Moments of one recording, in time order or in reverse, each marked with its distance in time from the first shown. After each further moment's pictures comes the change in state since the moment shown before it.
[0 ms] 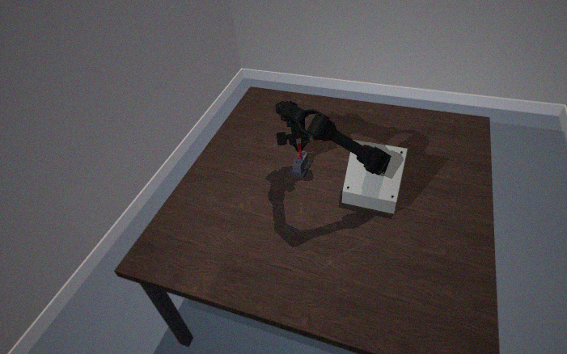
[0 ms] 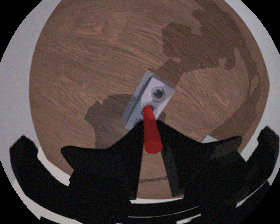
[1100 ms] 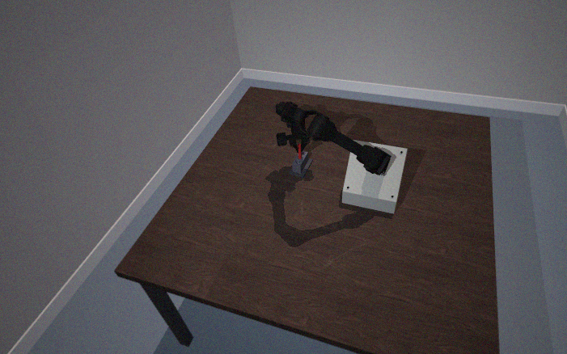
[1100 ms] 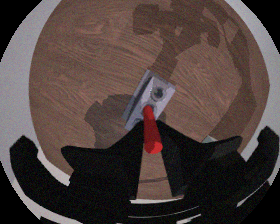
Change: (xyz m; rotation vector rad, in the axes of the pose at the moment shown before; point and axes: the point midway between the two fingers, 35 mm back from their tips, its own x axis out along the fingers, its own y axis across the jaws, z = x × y) arm 0.002 0.000 -0.001 -0.004 -0.003 0.000
